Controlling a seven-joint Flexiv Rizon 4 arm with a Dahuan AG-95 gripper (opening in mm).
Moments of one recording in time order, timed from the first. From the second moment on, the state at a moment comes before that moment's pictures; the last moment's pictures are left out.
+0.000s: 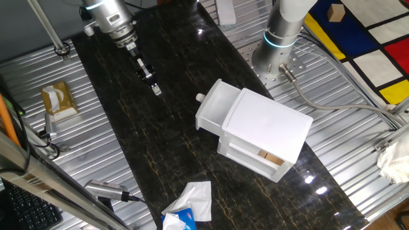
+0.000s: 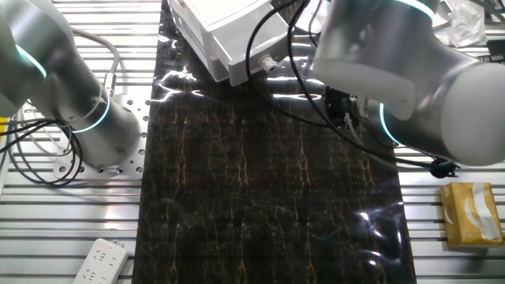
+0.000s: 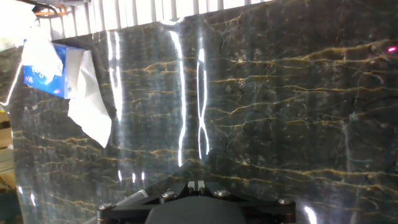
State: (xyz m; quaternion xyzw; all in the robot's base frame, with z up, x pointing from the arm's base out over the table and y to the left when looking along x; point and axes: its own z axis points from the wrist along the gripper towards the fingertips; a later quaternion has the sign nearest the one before) arm 0.512 0.018 0.163 0.01 -0.96 -0.27 0.08
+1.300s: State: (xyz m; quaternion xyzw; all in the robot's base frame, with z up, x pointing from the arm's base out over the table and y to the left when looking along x) arm 0.512 0.015 0.163 0.07 -0.97 -0.24 0.07
